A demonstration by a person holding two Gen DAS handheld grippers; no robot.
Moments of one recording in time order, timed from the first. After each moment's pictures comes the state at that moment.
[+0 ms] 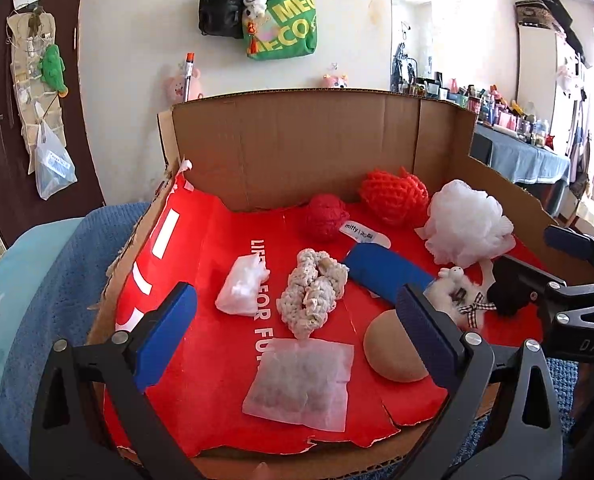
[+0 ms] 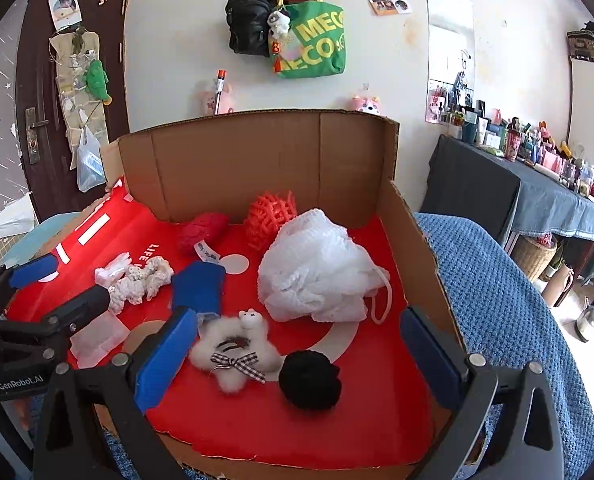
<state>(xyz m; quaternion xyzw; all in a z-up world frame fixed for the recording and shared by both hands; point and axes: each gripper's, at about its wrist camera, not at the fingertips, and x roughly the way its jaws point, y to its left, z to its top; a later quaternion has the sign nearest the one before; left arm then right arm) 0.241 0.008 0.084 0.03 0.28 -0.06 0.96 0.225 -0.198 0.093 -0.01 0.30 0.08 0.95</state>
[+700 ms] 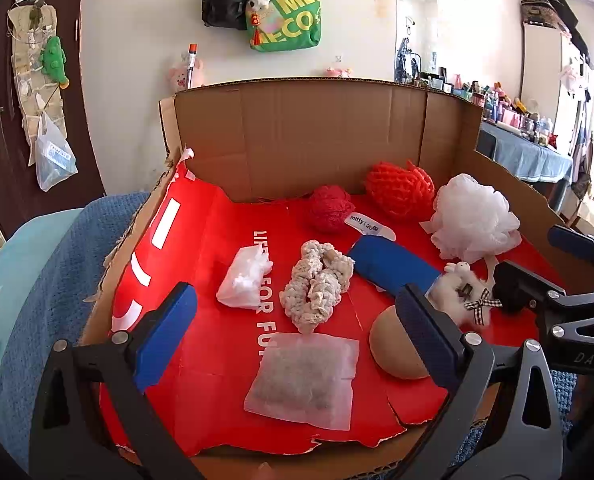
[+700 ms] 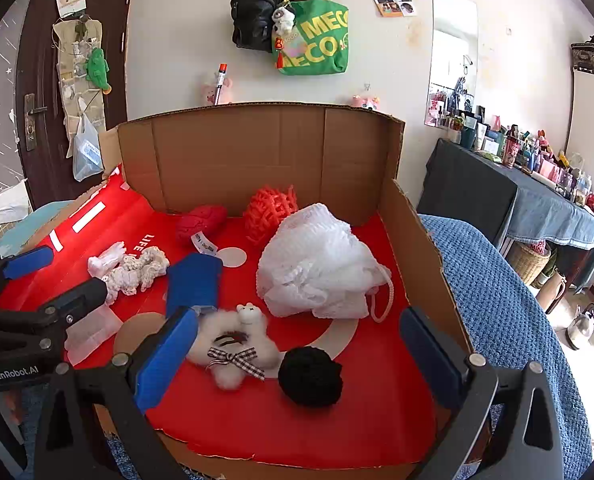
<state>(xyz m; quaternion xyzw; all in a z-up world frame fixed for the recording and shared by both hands) 0.247 0.012 0.079 0.02 0.30 -0.05 0.95 0.224 -0.192 0.090 -0.03 0.30 0.07 0.95</state>
